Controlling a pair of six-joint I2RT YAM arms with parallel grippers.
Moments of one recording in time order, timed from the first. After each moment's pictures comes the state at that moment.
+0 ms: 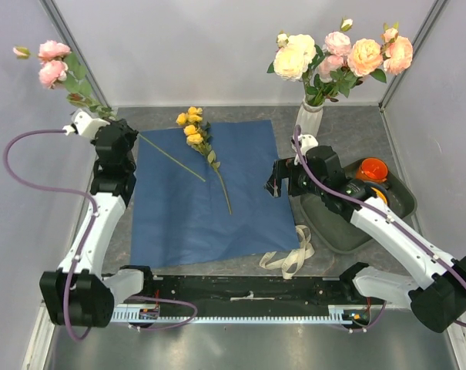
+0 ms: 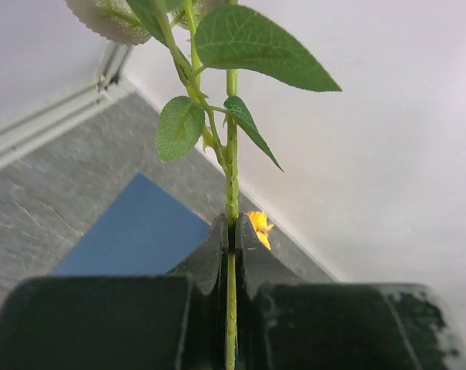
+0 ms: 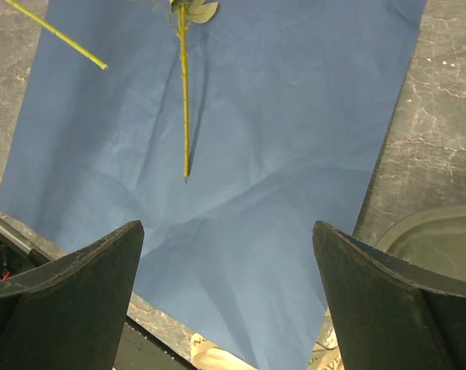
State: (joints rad) left arm -0.05 1.15 0.96 0.12 -0.46 -0.69; right arm 0.57 1.11 0.96 -0.43 -0.08 0.39
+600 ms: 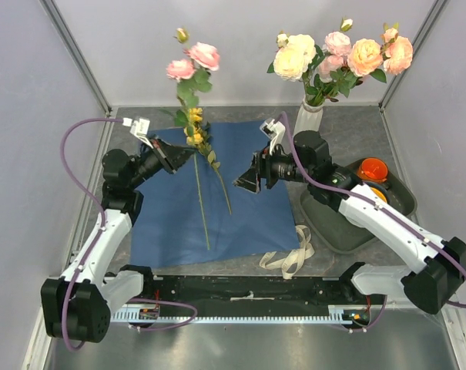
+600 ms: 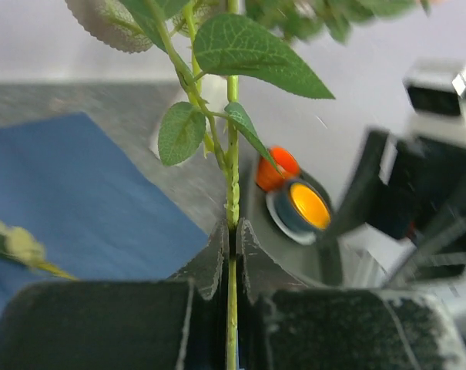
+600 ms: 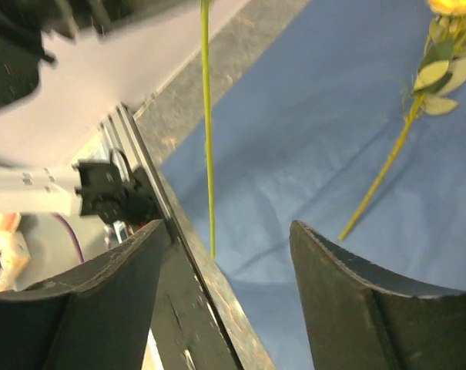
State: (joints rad) left arm -0.09 1.02 0.73 0.44 0.69 -0.67; right arm 0.67 1.23 1.12 -0.23 -0.50 0.36
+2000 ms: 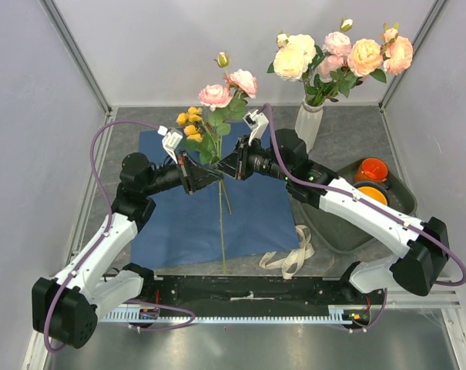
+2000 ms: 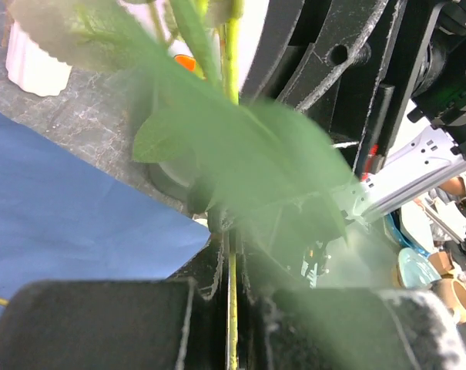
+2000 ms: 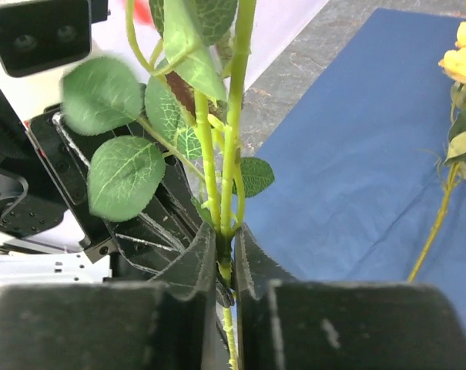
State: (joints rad) left arm -0.34 0.99 0.72 0.32 0.87 -0.62; right arm 0.81 1.39 1.23 0.00 -0.27 0.55
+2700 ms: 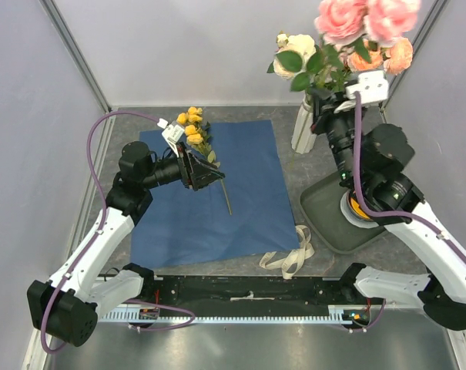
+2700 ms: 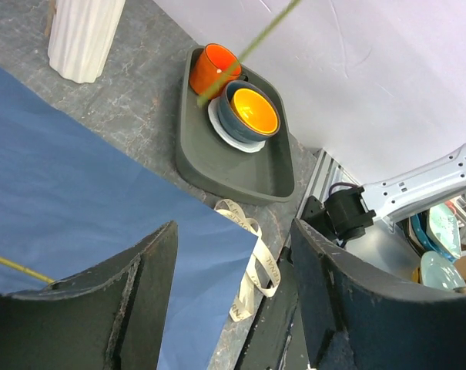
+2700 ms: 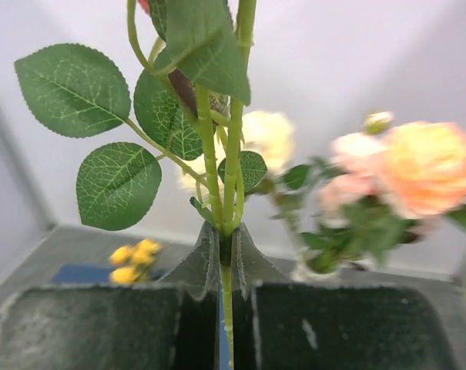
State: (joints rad) left arm -0.34 1.01 0.87 0.04 0.80 -0.48; right arm 0.80 1.09 1.48 -0.13 0.50 -0.06
